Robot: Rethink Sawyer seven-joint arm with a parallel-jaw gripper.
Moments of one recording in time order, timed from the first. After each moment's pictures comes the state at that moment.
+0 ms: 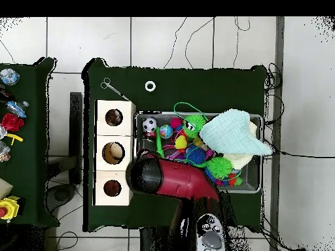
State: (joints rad) arm -0.11 -0.76 -0.10 1.87 0.04 0.42 1.92
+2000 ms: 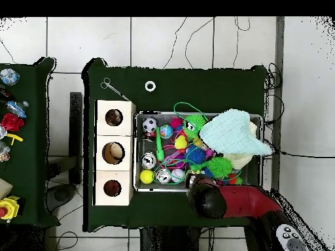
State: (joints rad) arm -0.64 -0.75 0.19 2.01 -0.55 0.29 1.92
